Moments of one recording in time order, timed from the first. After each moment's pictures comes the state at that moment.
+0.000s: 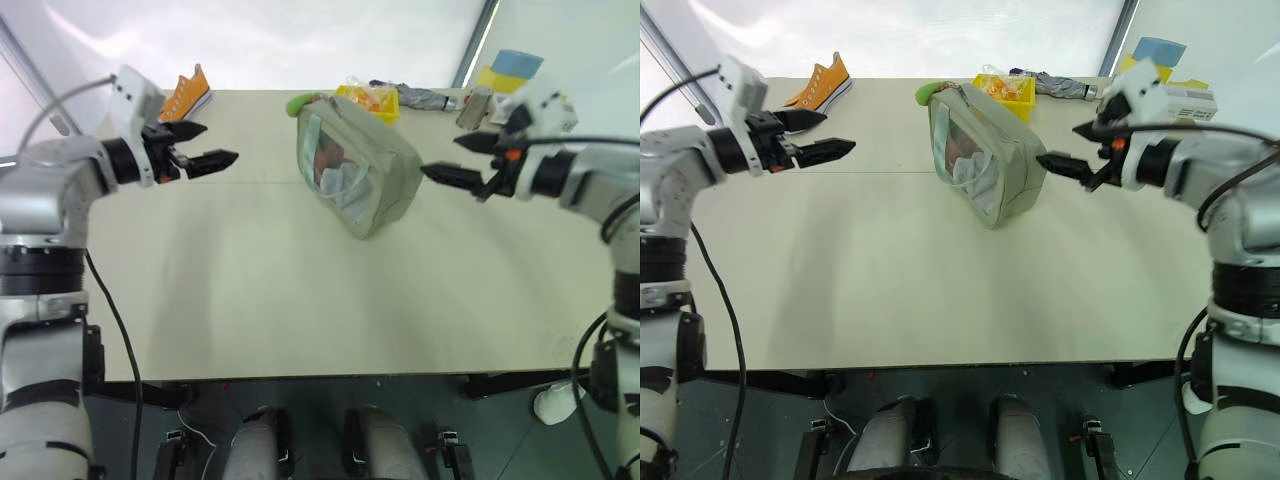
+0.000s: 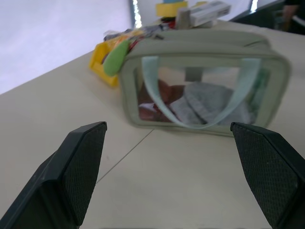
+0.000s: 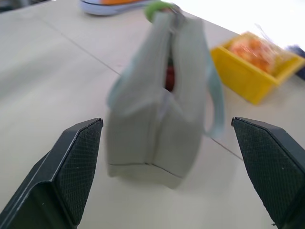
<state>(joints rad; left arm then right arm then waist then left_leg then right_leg) -0.97 0.83 0.09 0.27 -0.41 0.65 -1.09 -0.88 -0.89 -0.13 -0.12 0.57 1.04 0.85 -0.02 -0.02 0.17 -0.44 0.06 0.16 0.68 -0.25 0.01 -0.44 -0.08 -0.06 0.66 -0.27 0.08</state>
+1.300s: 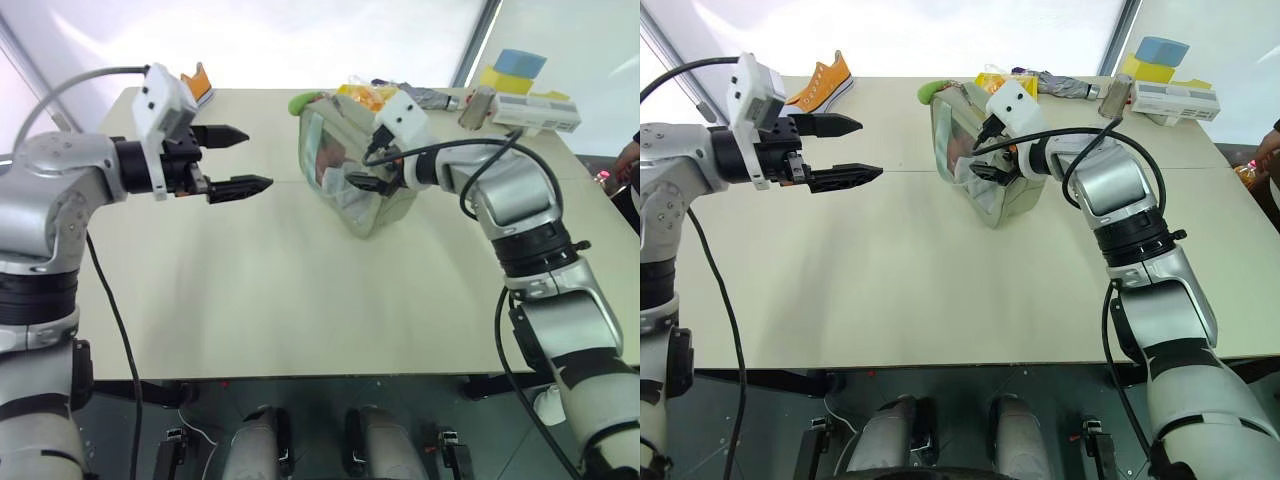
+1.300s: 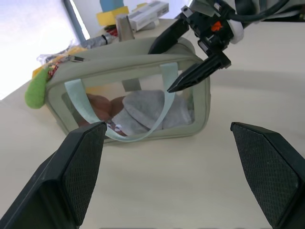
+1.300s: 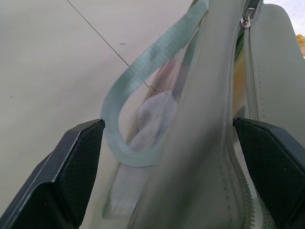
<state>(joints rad) -0.83 0.83 0.09 -0.13 -0.51 0.78 -1.03 -1.10 -0.55 0.28 0.28 0.16 0.74 0.70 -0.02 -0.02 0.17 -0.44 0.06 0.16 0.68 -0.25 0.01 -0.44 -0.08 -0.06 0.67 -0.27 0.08</state>
